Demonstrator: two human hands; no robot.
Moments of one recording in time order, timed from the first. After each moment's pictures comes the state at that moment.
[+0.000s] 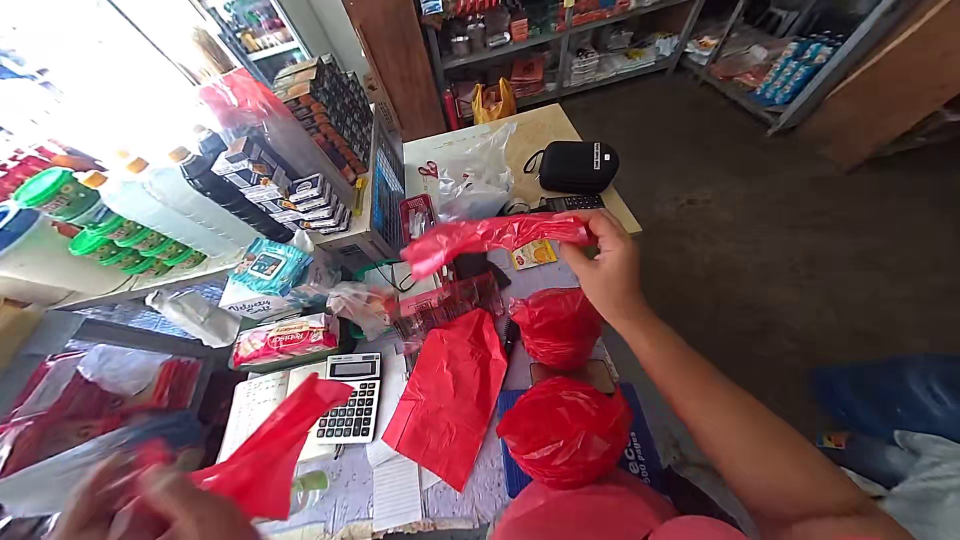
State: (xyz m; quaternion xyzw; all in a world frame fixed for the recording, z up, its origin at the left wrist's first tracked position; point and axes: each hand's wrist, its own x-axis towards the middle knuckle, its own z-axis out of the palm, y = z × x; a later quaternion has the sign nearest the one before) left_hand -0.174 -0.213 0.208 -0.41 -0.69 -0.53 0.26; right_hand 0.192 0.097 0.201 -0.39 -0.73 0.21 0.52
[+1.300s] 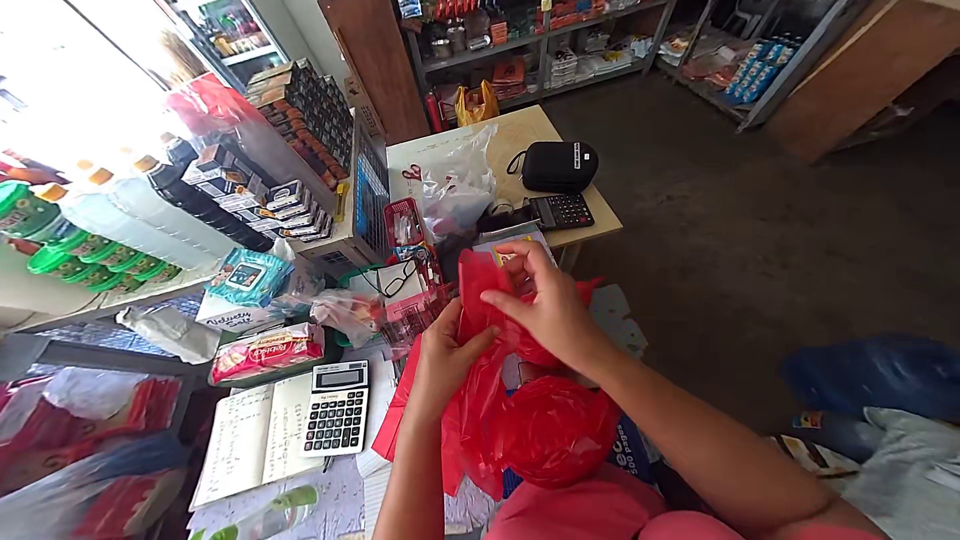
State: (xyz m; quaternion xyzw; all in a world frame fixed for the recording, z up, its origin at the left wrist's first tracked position) left_hand -0.016 -0.026 0.163 -0.58 -0.49 -0.53 -0.38; right_hand 0.162 0.044 0.212 -0.34 -0.74 0.38 0.44
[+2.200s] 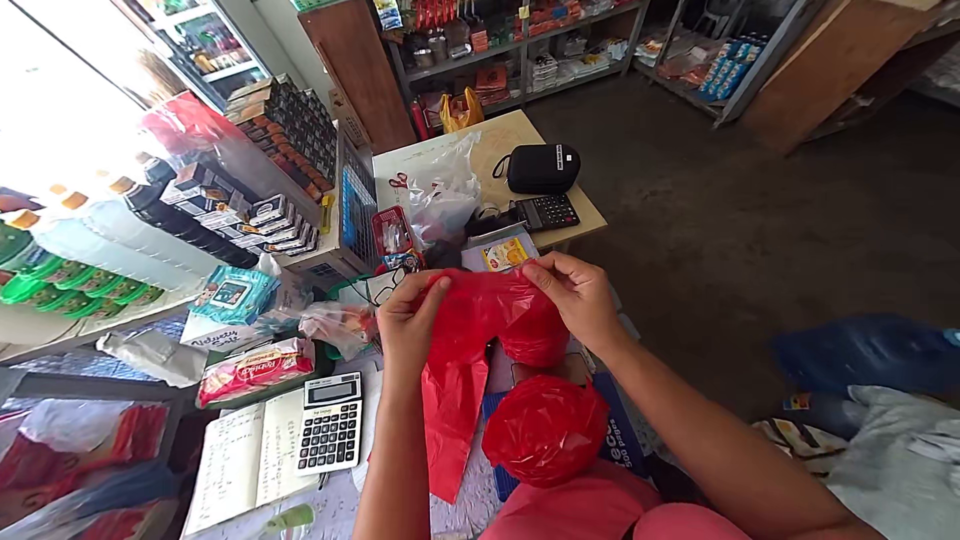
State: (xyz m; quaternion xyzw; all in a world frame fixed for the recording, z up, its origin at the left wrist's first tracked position) left_hand -0.029 0.009 0.190 -0.57 -0.47 -0.63 -0.24; right_hand 0.209 0.059 0.186 -0.34 -0.67 0.37 0.55
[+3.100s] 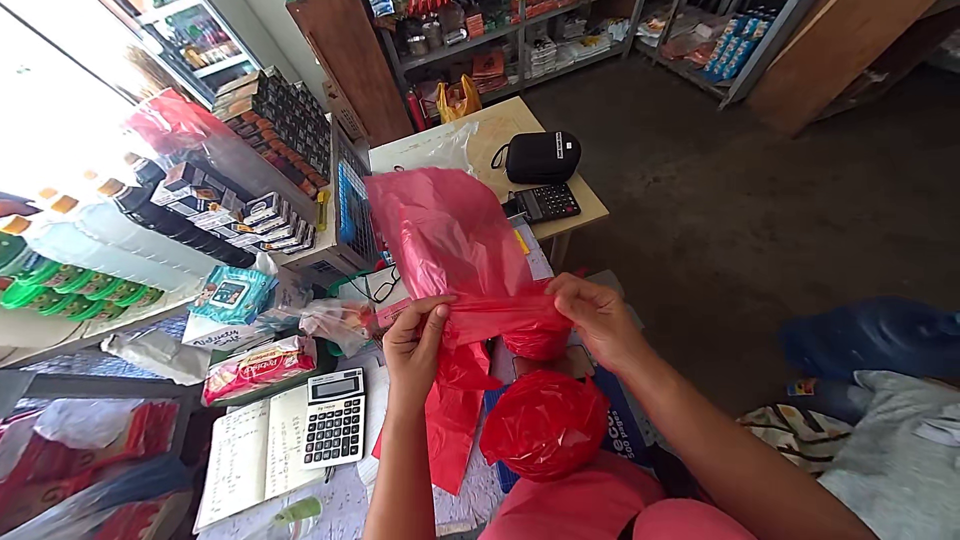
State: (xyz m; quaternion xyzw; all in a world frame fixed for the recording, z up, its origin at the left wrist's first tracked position) left_hand -0.026 -0.016 0.164 -0.61 -0.41 -0.63 -0.25; right_hand 0.239 0.037 0.149 -0.22 -0.56 0.58 0.54
